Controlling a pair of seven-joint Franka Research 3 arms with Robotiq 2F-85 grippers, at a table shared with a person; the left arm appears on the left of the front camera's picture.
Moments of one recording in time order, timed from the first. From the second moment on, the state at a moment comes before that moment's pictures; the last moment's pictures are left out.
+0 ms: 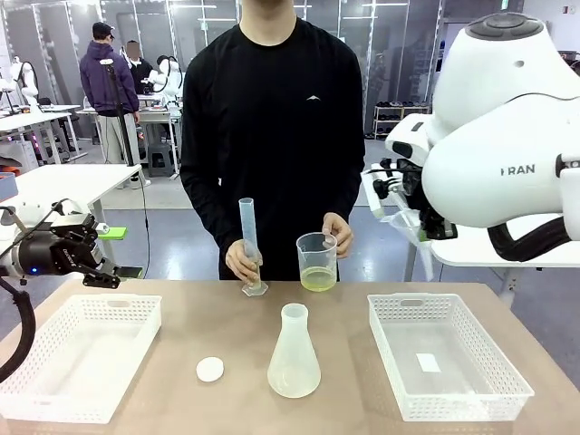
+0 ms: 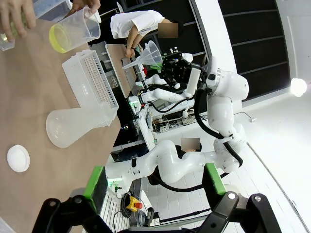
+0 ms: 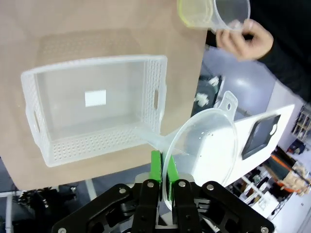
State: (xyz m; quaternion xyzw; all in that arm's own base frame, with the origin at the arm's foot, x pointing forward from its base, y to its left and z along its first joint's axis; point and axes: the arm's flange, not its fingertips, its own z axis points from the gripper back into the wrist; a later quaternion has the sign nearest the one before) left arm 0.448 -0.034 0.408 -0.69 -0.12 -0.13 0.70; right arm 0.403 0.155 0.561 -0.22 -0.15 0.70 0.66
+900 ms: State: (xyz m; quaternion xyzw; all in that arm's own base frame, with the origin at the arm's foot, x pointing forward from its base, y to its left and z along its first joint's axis) left arm 0.448 -0.034 0.408 -0.69 -0.12 -0.13 0.70; right arm 0.341 0.282 0.579 -0.10 -0.33 0.83 0.44
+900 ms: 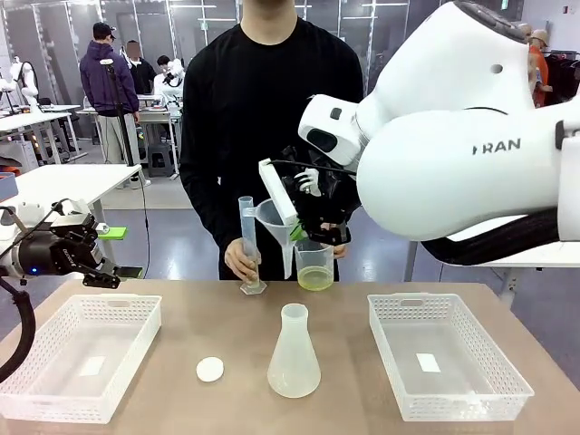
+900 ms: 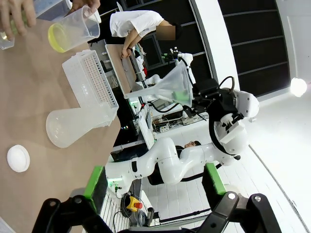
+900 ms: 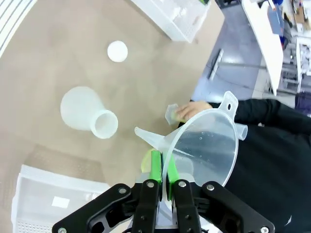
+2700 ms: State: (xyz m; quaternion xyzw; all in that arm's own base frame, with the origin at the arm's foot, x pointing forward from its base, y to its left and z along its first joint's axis) left arm 0.448 -0.034 0.408 -0.69 -0.12 -0.13 0.70; right arm 0.336 0.259 0.538 -0.07 -0.32 0.83 0.45
